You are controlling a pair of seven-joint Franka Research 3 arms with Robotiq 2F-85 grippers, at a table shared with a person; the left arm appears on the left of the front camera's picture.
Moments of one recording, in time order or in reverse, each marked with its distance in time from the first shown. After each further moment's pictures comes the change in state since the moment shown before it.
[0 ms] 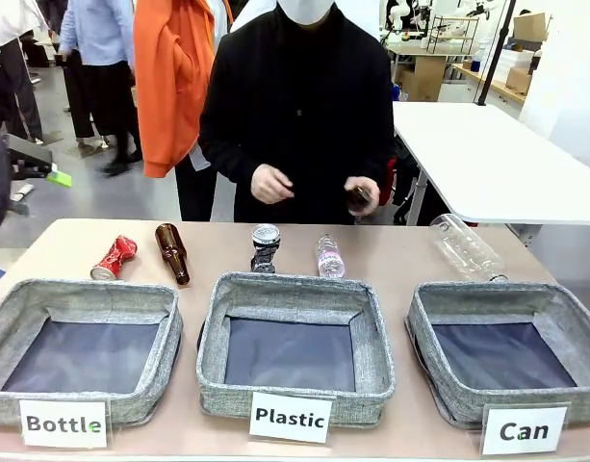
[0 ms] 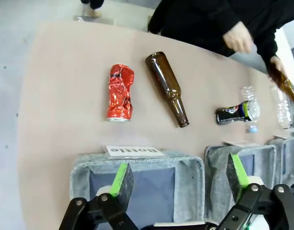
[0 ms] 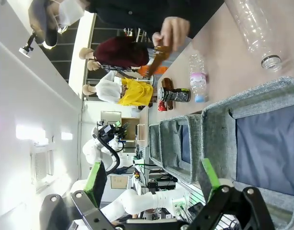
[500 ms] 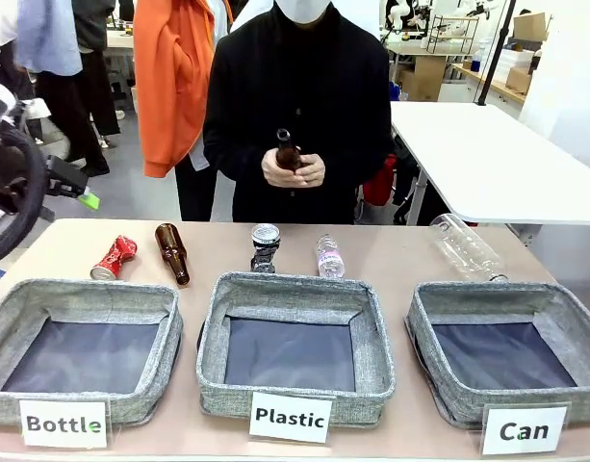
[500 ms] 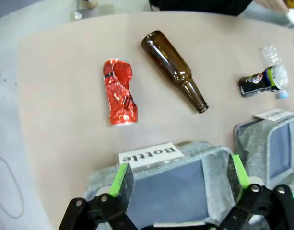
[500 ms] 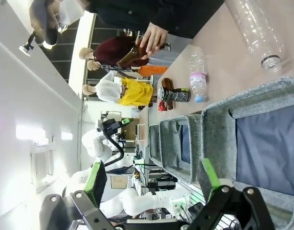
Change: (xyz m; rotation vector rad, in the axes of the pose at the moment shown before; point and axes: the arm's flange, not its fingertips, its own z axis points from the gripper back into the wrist) left arm 0.023 -0.017 -0.064 0.103 0.190 -0.264; right arm 0.000 0.000 0.000 0.000 0.000 0.000
